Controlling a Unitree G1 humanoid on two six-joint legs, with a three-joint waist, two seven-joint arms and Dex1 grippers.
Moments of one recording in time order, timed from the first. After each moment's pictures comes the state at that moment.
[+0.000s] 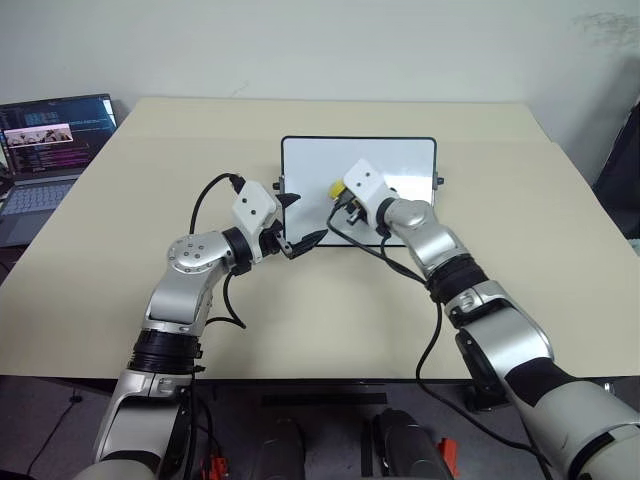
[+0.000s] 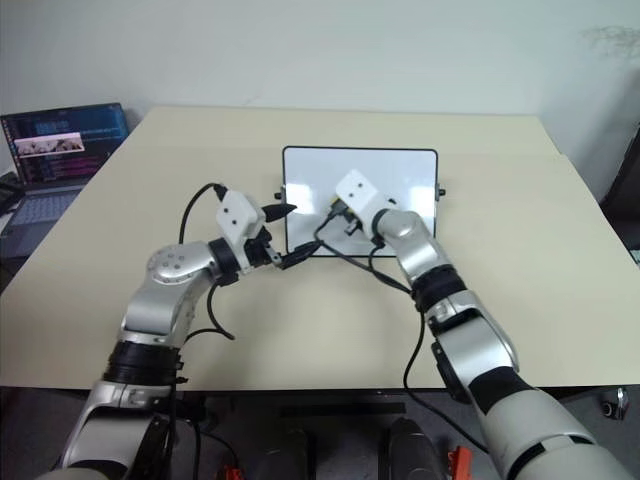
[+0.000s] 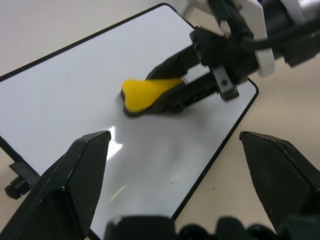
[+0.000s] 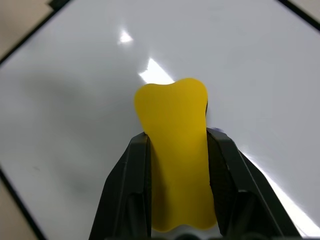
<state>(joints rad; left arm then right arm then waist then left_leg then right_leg) -0.56 0.48 -0.03 0.12 -0.20 0.19 -0.81 -1.09 -0.15 0.23 0.86 -0.17 0.19 0.39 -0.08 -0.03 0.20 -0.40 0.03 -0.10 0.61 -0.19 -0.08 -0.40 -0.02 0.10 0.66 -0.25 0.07</state>
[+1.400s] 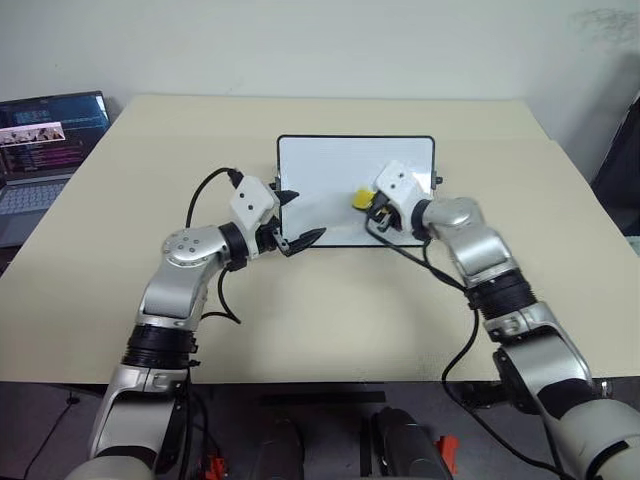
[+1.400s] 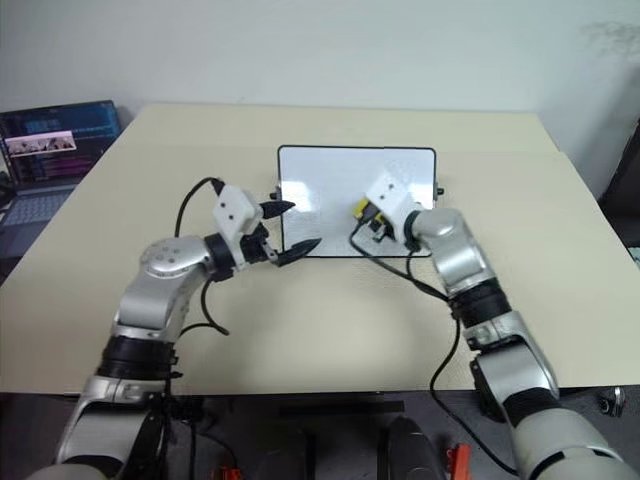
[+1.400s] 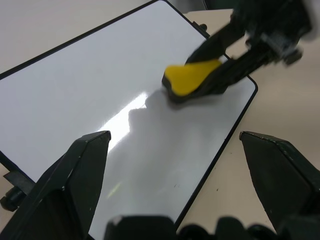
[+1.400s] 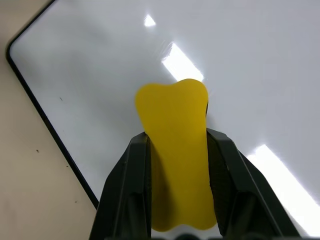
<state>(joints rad) -0.58 0.52 -0.03 0.12 -0.21 0.22 -0.85 -0.90 -0.34 0.23 0.30 -0.12 0.50 0.69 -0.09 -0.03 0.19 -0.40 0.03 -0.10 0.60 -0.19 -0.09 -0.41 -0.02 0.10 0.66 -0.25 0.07</state>
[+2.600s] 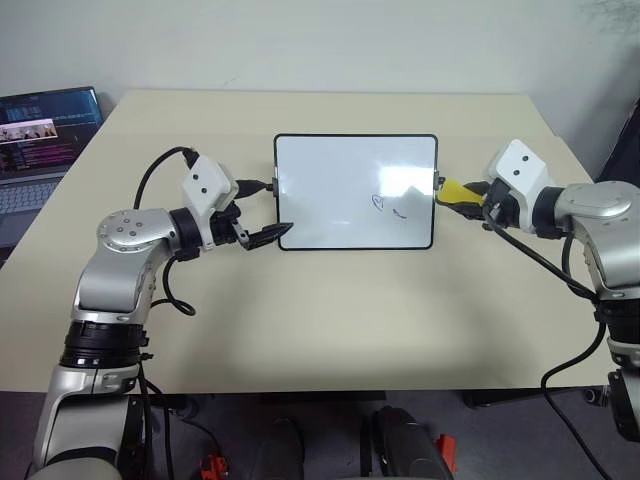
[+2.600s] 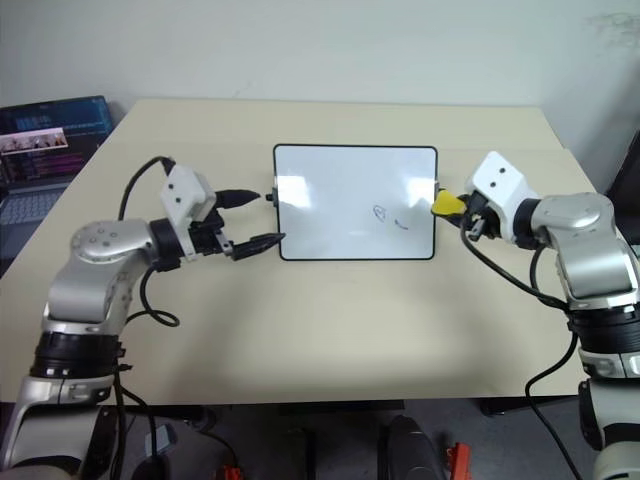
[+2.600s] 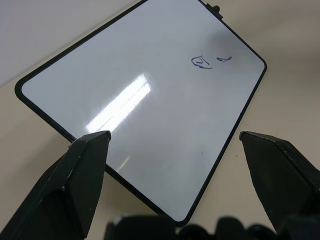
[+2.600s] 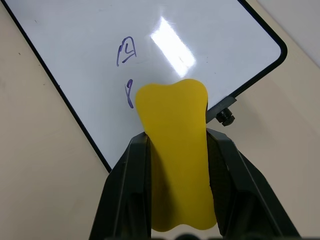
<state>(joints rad) -0.58 0.70 0.05 0.05 -0.28 0.34 -0.96 -0.72 -0.79 0.06 -0.02 0.06 0.58 0.94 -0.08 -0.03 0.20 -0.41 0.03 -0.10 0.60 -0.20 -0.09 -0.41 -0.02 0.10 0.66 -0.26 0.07</state>
